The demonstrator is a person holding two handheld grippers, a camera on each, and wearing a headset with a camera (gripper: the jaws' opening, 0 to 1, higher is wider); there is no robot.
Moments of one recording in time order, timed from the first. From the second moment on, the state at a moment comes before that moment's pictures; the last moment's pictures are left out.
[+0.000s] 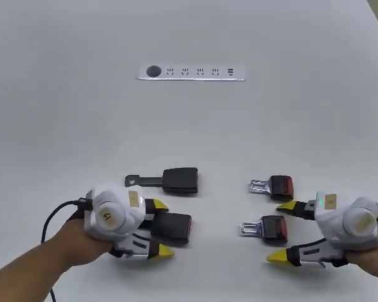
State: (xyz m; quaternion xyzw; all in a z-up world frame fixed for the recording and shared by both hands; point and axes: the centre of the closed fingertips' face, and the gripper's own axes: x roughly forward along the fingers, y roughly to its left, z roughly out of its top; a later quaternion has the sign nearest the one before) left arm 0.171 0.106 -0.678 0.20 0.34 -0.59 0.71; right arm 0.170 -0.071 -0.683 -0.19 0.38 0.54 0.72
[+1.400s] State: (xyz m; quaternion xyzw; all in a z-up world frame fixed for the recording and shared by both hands) left arm 0.177 0.113 -0.686 0.24 0.32 -0.61 0.68; right arm 0.174 -0.049 -0.684 -0.21 0.33 0.59 0.71
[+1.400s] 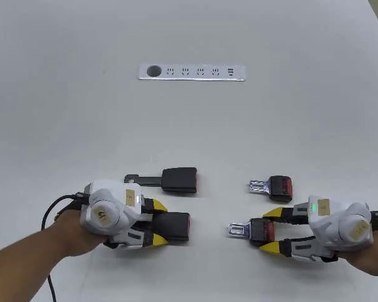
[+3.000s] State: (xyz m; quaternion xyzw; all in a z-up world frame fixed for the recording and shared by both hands) left arm 0.170 0.109 -0.688 0.26 0.33 -0.62 0.66; right arm 0.168 0.034 -0.682 -0.21 0.31 0.60 0.71
